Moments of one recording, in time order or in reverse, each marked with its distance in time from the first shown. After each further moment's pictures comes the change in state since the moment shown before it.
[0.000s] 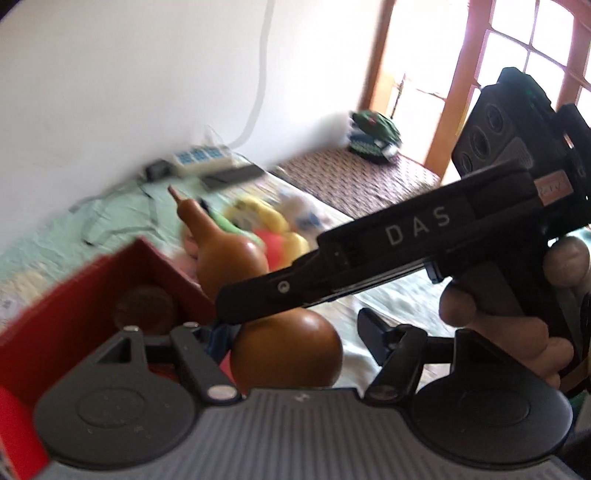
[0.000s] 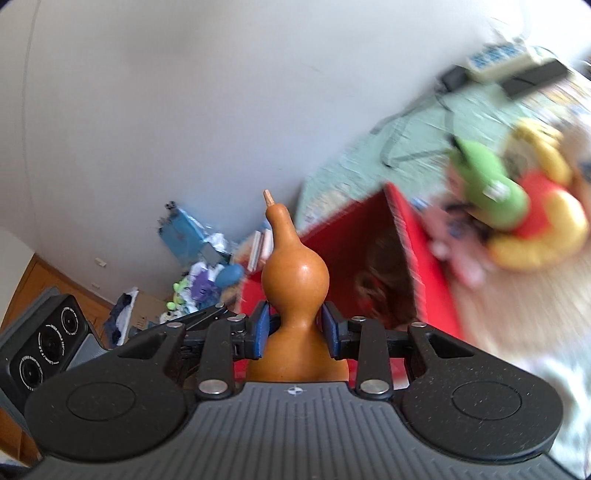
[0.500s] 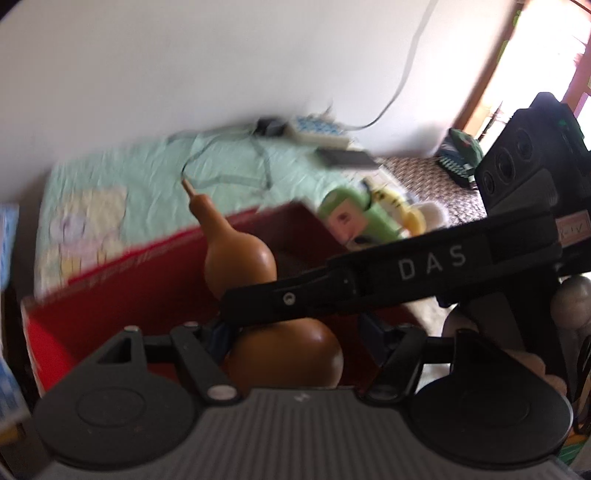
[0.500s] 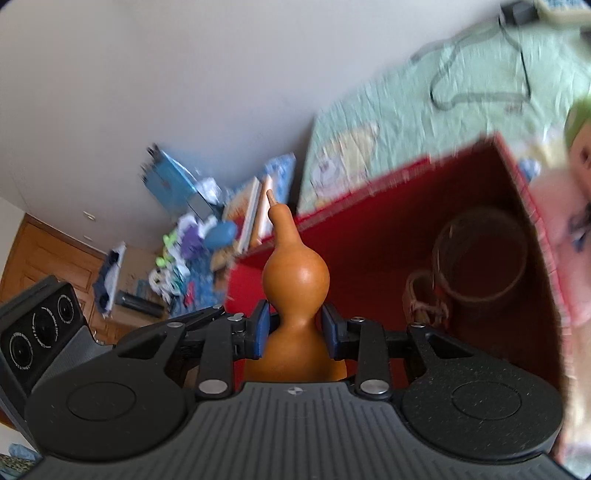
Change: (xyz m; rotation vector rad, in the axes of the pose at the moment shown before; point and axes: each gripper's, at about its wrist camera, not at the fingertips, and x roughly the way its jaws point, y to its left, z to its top) left arm 0.015 0.147 -0.023 -0.310 0.092 0.097; right arm 0.156 -0.007 0.038 0.012 0.259 -0.006
